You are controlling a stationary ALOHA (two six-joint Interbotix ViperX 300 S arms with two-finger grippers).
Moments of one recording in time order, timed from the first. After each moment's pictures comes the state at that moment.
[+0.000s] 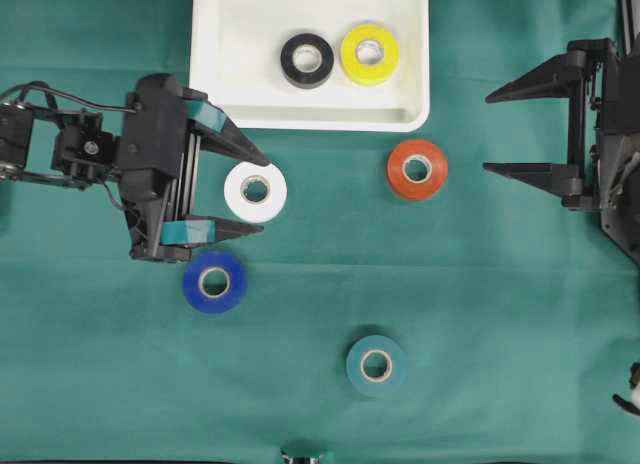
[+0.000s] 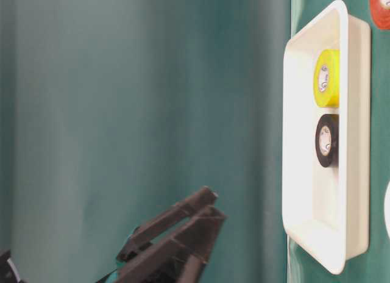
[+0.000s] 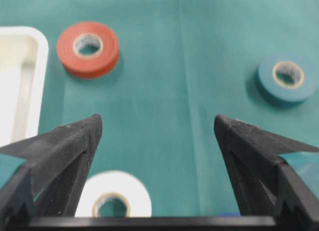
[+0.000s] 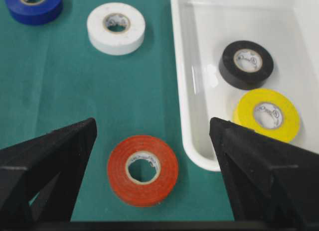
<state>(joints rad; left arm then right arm) -0.08 -0.28 0.72 -0.01 0.06 -0.01 -0.07 -0.87 1.11 -0.12 0.23 0.20</state>
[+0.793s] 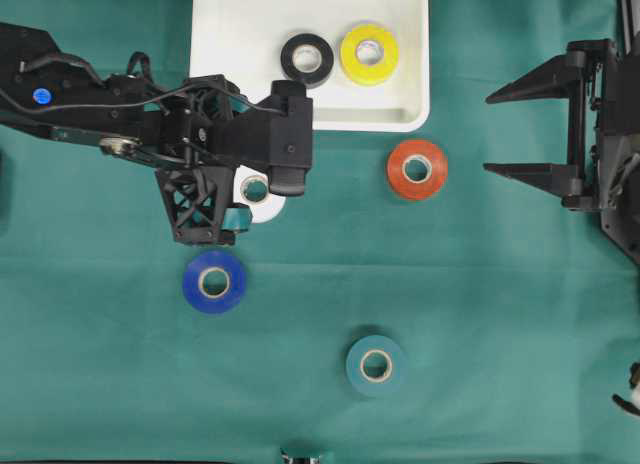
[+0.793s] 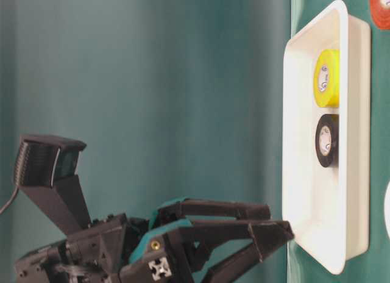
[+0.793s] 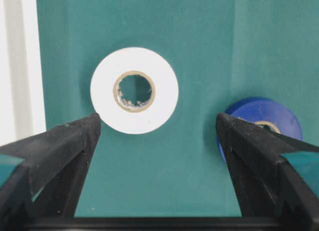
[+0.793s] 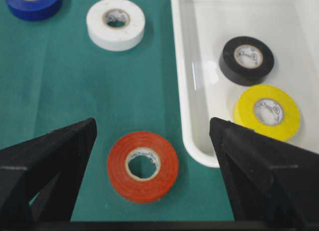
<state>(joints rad) -0.02 -0.04 0.33 -0.01 0.84 -0.02 -0.07 -0.87 1.11 -0.13 0.24 0.20</state>
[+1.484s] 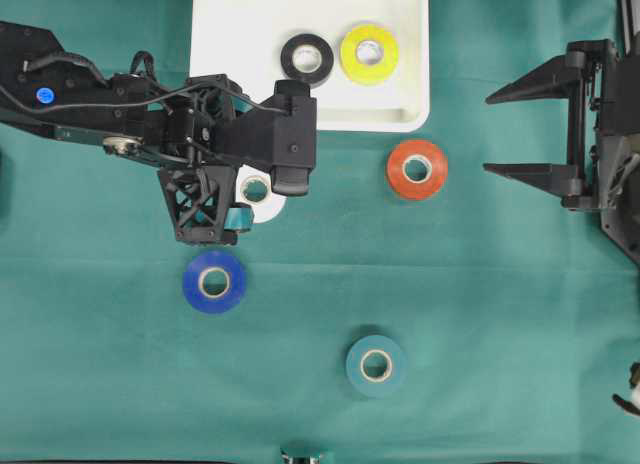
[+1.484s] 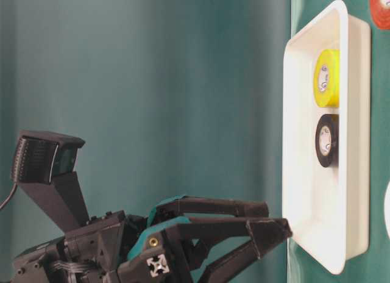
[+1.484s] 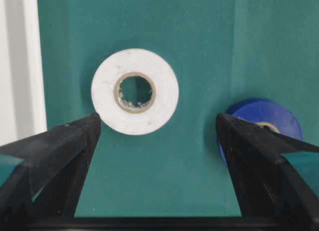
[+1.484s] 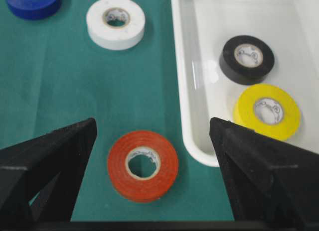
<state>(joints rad) -0.02 -0.04 0.33 -0.01 0.84 -0.02 -0.07 -0.87 1.11 -0.12 0.24 0.20</state>
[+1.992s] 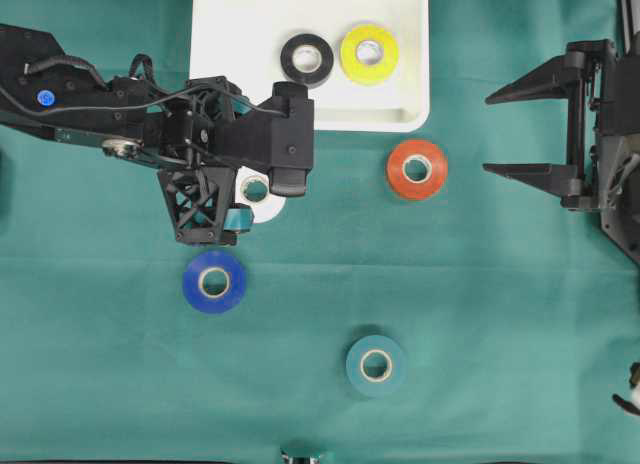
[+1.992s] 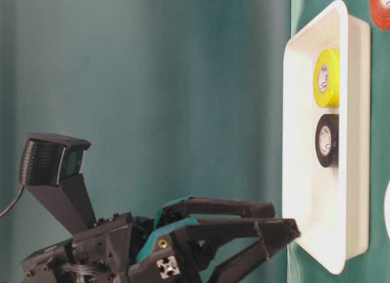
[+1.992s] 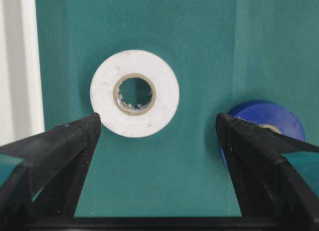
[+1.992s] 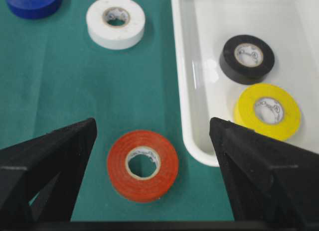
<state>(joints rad) -0.02 -0.04 0.36 -0.01 0.80 -0.02 -0.07 -0.87 1.11 -0.13 0.24 0.20</state>
